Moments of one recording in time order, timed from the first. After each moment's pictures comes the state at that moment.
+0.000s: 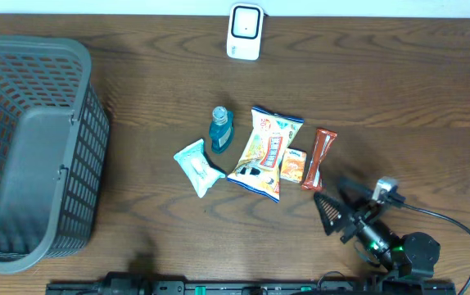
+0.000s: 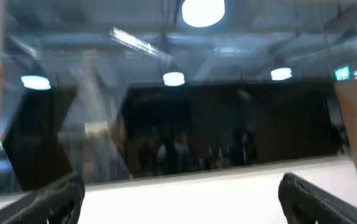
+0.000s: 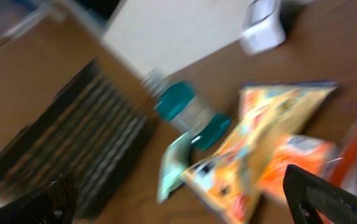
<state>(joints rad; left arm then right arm) -0.06 0.00 1.16 -0.53 0.16 -0.03 -0.12 0.01 0.01 -0.07 -0.88 0.71</state>
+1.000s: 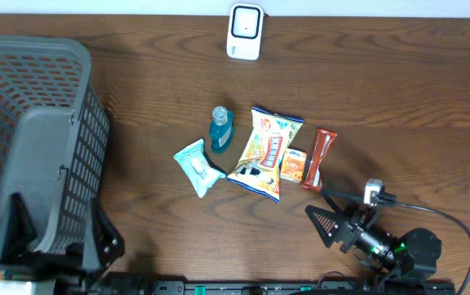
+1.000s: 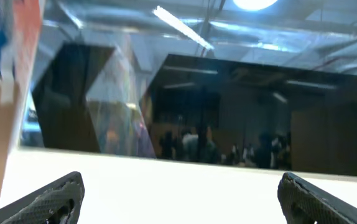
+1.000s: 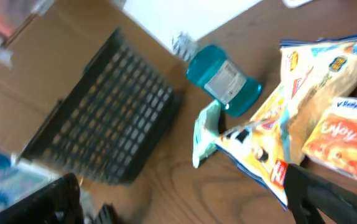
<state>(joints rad) -0.06 0.00 0.69 -0.13 -0.02 -0.13 -0.12 0.05 0.06 -0.16 -1.02 0.72</state>
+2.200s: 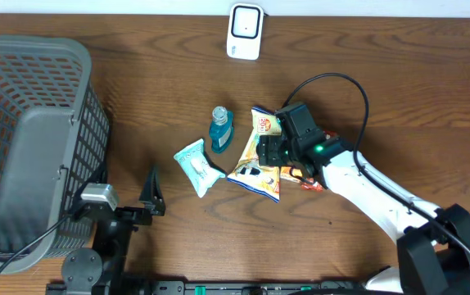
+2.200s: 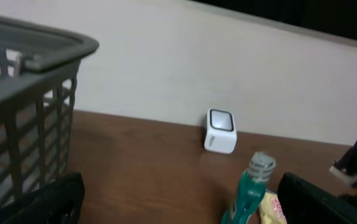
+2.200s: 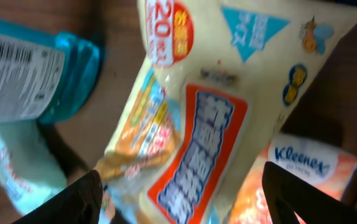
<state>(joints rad) -0.06 0.01 0.28 -0.24 0.08 -0.22 0.53 1.61 0.97 -0.40 -0.07 0.54</state>
